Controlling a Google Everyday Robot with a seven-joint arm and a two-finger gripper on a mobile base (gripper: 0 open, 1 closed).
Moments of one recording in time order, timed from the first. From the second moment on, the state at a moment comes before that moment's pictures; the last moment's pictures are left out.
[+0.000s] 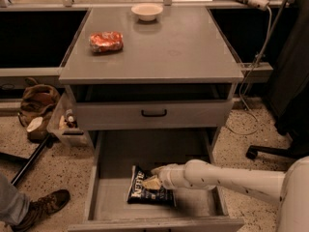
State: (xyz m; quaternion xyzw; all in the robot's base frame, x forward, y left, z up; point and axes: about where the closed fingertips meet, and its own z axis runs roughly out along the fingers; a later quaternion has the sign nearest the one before) arm 0.557 -0.003 0.388 -0.38 0.83 0.26 0.32
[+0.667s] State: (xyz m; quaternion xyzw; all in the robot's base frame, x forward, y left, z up) arm 0.572 -0.027 0.443 -0.35 0.82 0.29 0.35
